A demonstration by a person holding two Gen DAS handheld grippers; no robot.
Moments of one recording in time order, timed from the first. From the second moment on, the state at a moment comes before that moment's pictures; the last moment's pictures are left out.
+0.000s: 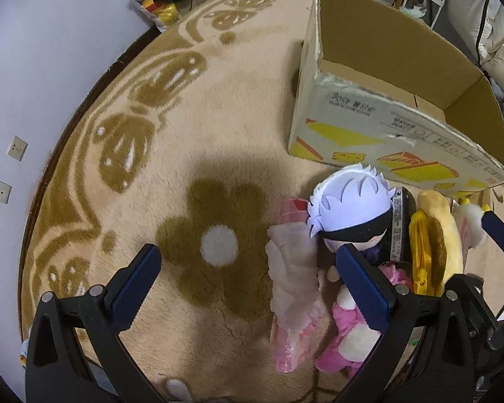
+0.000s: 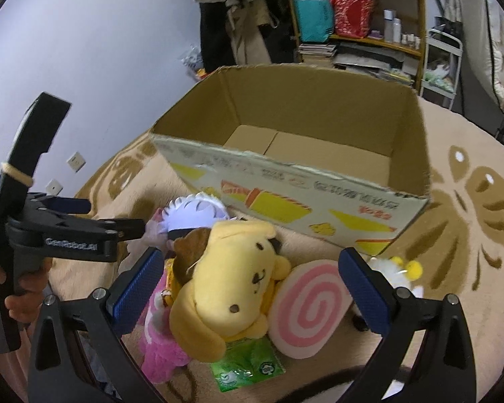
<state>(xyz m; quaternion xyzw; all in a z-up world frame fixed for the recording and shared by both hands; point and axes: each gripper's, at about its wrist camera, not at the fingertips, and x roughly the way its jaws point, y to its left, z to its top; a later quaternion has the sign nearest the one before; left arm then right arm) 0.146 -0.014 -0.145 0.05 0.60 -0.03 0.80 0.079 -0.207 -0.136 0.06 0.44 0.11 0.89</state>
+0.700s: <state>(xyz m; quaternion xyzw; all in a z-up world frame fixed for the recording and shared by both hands) 0.143 -0.016 -0.176 0.07 0.62 -0.03 0.78 0.082 -0.197 -0.156 0.05 0.48 0.14 0.86</state>
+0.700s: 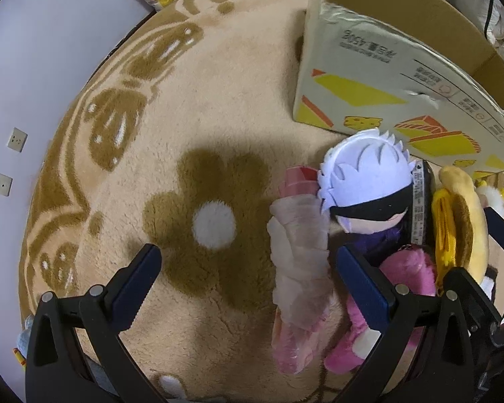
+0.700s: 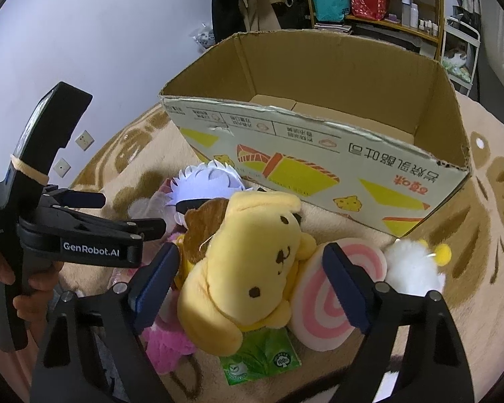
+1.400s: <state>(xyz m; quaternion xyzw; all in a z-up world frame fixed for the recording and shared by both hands) 0.151 -0.006 -0.192 0.04 0.65 -0.06 0.76 0.081 -0.201 -0.160 0.08 0.48 0.15 0.86</state>
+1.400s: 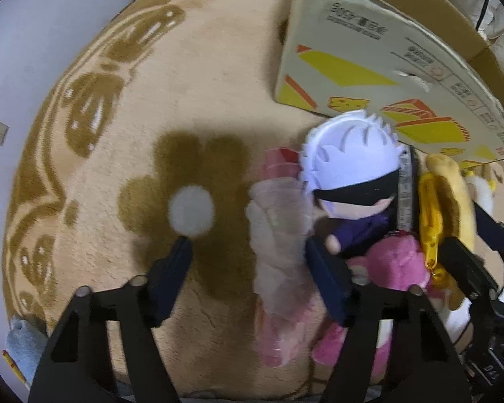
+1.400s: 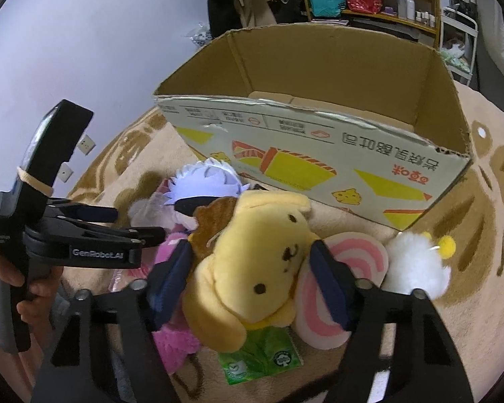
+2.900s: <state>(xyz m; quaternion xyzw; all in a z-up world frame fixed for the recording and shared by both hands) 0.114 -0.022 -0.037 0.09 0.38 -0.09 0.91 0.046 -0.241 -0.056 0.10 0.30 0.09 0.94</state>
